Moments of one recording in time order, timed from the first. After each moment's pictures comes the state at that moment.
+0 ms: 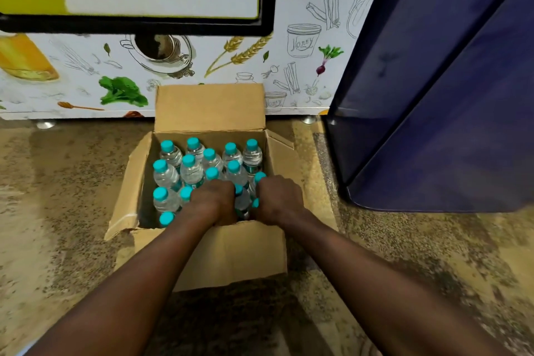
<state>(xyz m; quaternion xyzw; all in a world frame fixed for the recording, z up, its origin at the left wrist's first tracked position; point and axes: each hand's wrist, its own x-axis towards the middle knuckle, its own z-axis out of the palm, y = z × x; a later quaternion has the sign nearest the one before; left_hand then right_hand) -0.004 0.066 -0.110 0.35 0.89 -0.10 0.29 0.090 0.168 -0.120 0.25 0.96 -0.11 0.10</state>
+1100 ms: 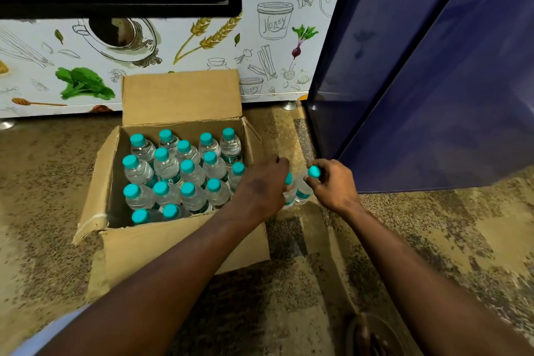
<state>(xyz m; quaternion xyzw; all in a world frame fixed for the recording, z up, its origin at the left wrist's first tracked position) 0.073 0.134 -0.106 0.54 0.82 0.14 0.14 0.194 0.278 -0.157 0.39 0.87 -0.28 -0.10</state>
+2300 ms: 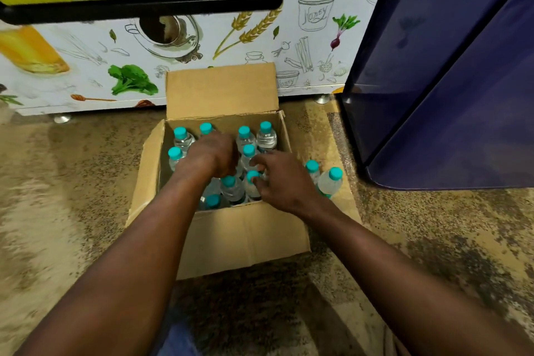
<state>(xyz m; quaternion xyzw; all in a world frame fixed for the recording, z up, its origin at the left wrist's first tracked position) -0.056 0.073 -0.080 0.35 0.90 -0.05 0.24 0.093 0.155 -0.122 0.17 0.93 -0.29 -0.11</state>
